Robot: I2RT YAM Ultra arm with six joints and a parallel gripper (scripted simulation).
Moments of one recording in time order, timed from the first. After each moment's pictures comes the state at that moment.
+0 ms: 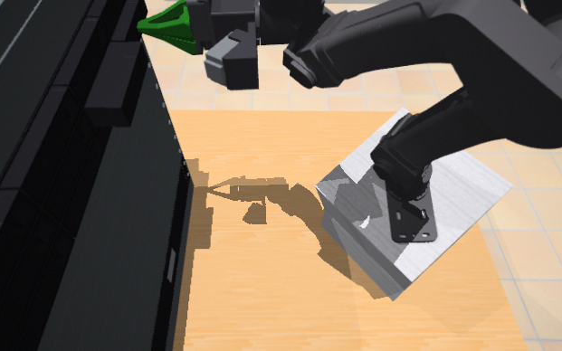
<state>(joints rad) -0.72 1.16 0.47 1.03 -0.78 -1.12</state>
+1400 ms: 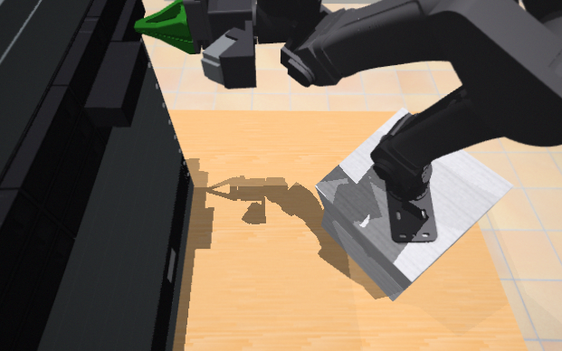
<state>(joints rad) -0.72 1.16 0.49 1.01 -0.78 -1.12</state>
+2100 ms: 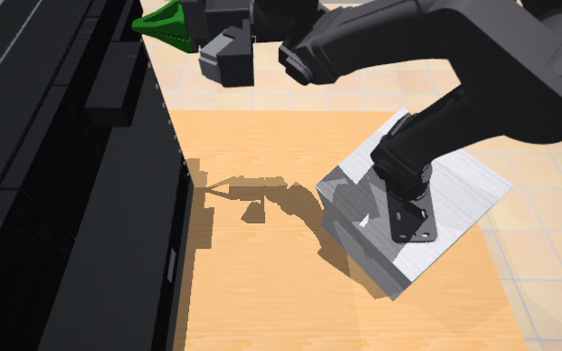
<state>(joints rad) -0.71 1.17 0.50 1.00 -0.78 -1.13</state>
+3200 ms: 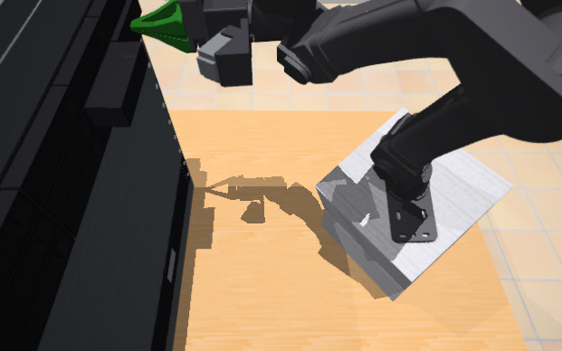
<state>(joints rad) -0.71 1.18 0.51 0.99 -0.78 -1.13</state>
